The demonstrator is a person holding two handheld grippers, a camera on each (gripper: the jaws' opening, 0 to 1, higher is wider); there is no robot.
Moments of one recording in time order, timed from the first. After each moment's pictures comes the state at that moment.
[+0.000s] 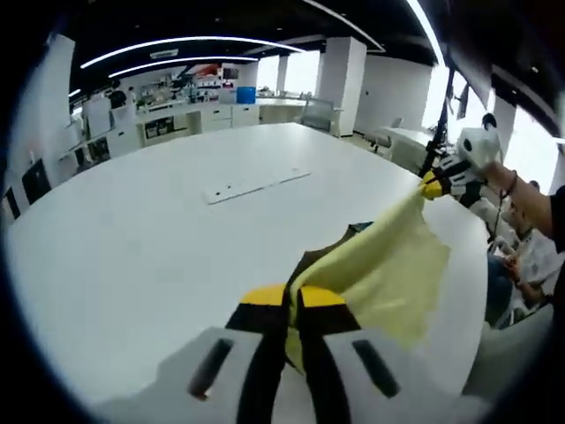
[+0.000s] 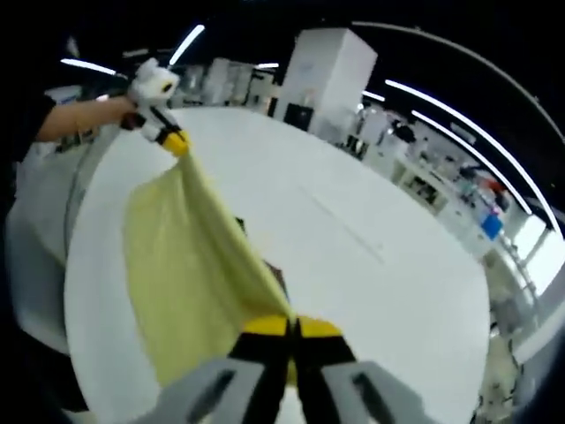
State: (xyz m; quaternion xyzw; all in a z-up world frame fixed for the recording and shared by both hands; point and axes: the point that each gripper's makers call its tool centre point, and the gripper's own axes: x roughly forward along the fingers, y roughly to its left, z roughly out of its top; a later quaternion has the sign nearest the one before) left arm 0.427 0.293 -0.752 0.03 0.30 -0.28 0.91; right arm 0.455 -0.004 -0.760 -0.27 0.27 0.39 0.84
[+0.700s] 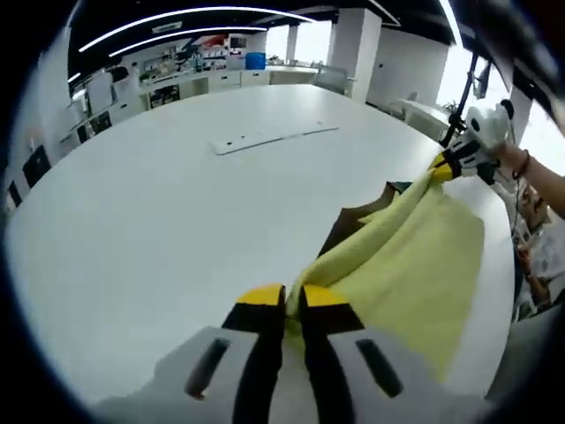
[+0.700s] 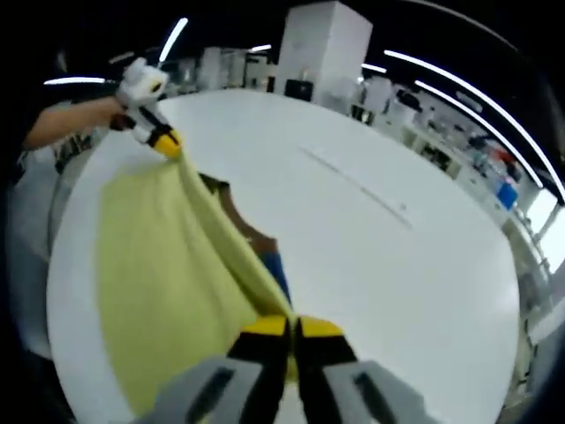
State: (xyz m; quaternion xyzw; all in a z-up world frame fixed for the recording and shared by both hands) left arm 0.448 0.310 -0.822 0.05 0.37 -0.25 0.89; right arm 0.484 0.001 -0.829 -0.25 0.34 0.38 0.82
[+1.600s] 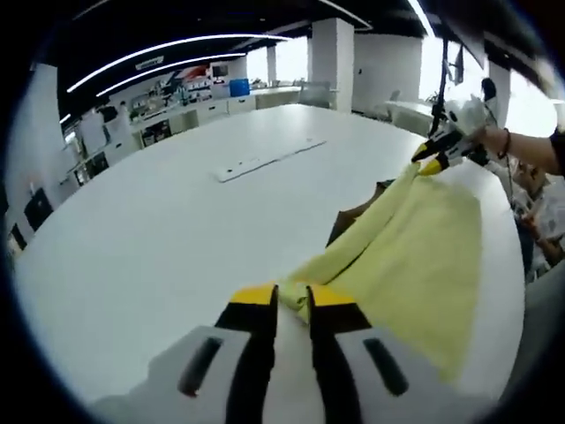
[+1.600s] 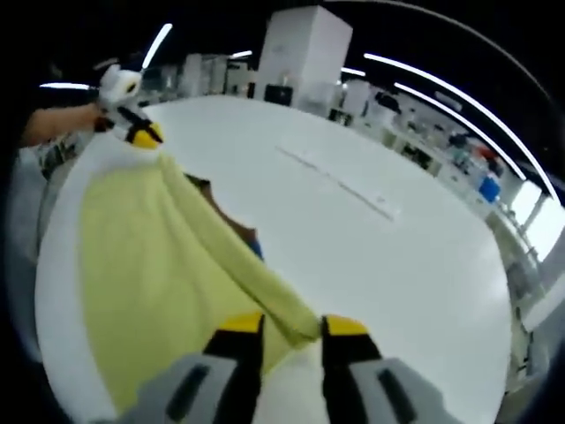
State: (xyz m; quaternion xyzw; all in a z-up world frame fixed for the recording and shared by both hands) left arm 0.436 0.315 -0.803 0.13 0.31 -0.30 0.90; right arm 0.487 -0.014 -0.825 -0.26 0.31 0.36 0.84
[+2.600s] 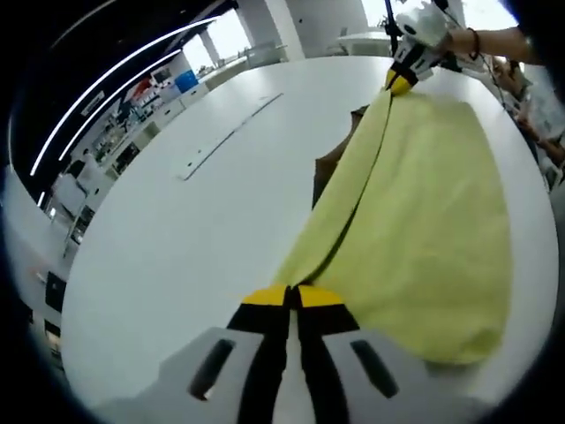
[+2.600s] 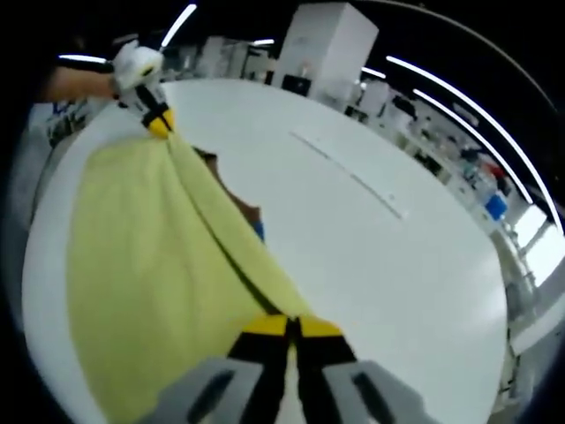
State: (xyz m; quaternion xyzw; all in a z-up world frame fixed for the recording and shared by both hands) left arm 0.453 0.318 -0.839 0.29 0.33 -0.32 0.84; right arm 0.490 -0.016 -0.845 -0.29 0.31 0.37 0.83
